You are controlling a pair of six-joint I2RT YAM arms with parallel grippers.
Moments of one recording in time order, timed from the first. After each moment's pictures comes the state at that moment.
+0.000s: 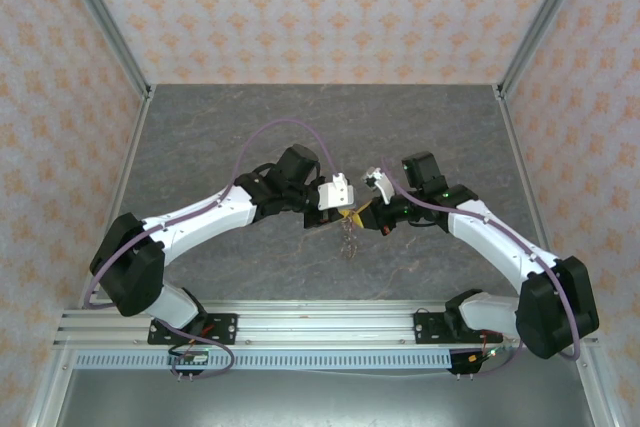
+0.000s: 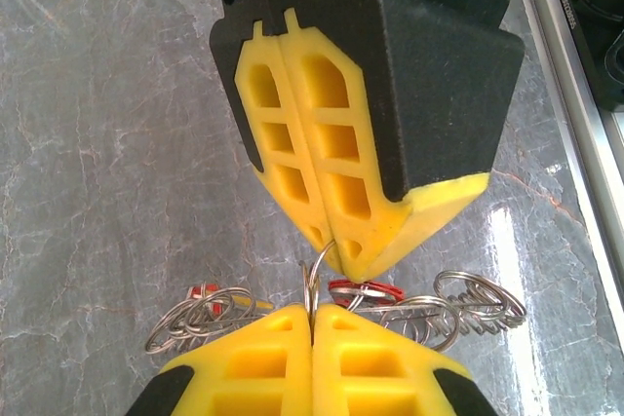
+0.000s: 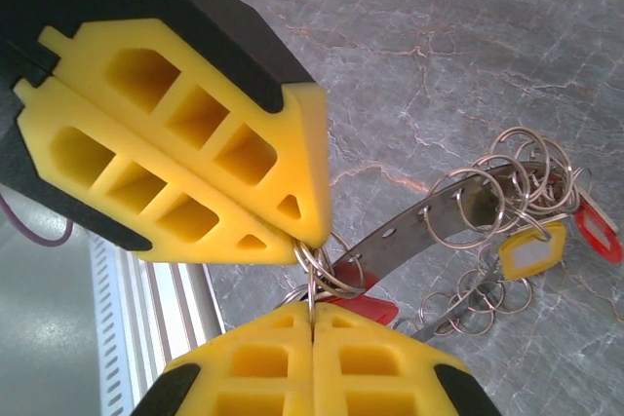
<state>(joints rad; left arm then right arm) -0.71 1.51 1.06 -0.35 0.51 0.60 0.42 1.22 0.79 -0.50 -0.82 -0.12</state>
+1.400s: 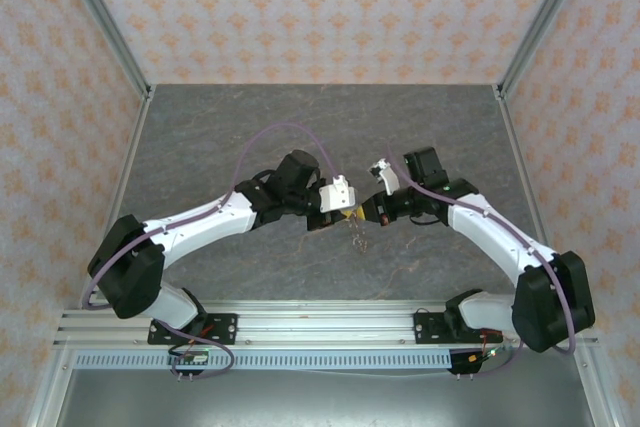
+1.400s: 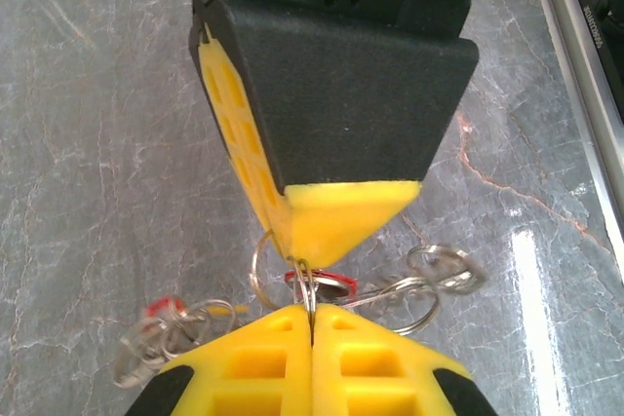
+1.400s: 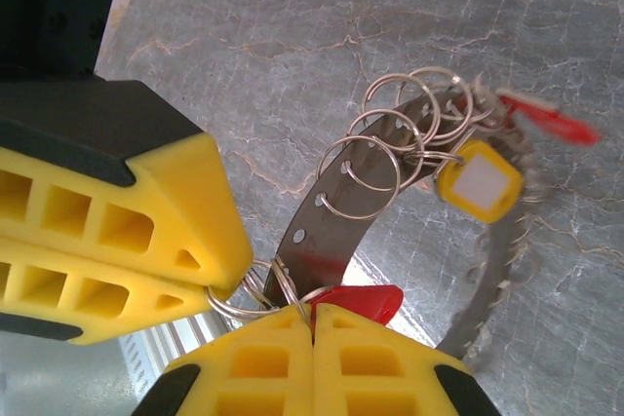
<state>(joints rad) -0.74 1.49 1.01 -0.24 0.47 0.55 0.39 1.25 0.83 -0.54 -0.76 0.09</state>
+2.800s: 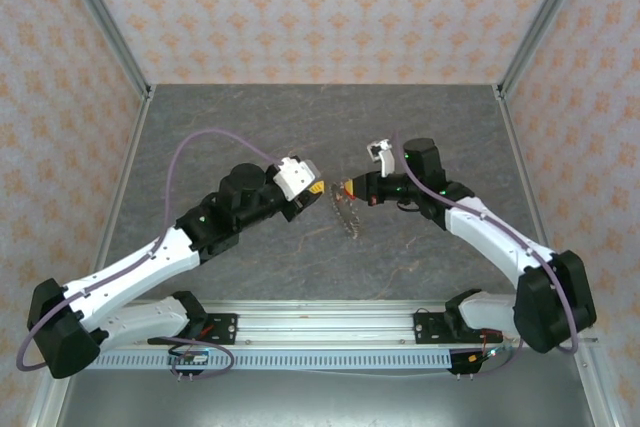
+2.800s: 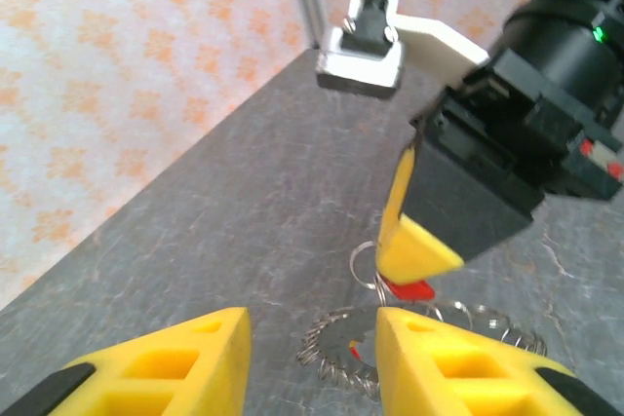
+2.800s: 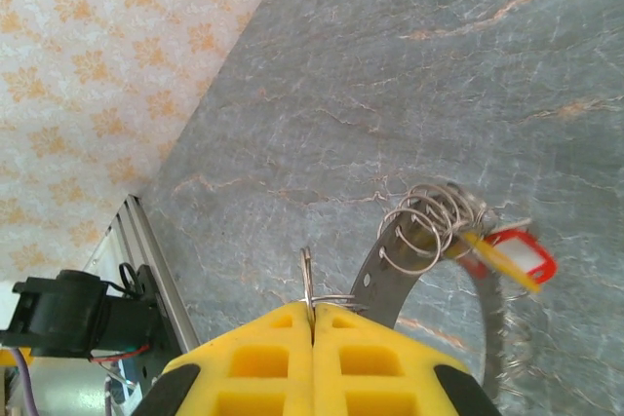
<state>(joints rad) -0.76 1.04 0.83 -0.06 0.01 0.26 0.45 1.27 0.80 -0.12 -0.70 0.40</state>
